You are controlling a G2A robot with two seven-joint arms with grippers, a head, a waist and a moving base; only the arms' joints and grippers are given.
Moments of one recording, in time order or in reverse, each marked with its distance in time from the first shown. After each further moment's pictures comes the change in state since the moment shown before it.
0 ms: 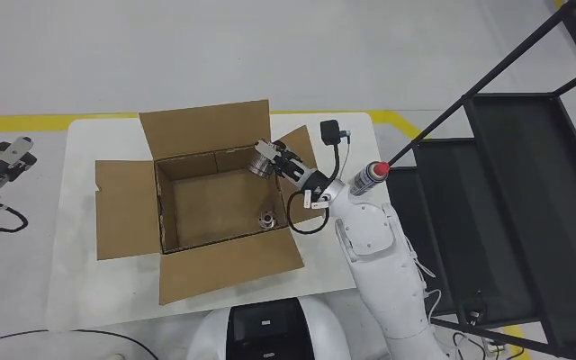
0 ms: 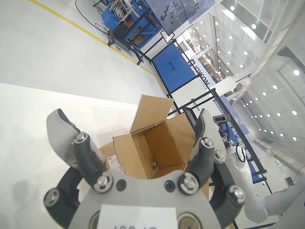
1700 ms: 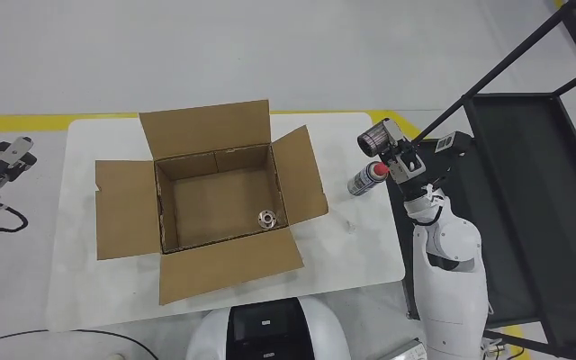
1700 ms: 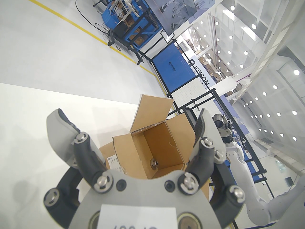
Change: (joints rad) left arm 0.000 0.000 0.000 0.000 0.000 0.000 0.000; right arm -0.162 0.057 0.457 -0.062 0.477 -0.105 -0.020
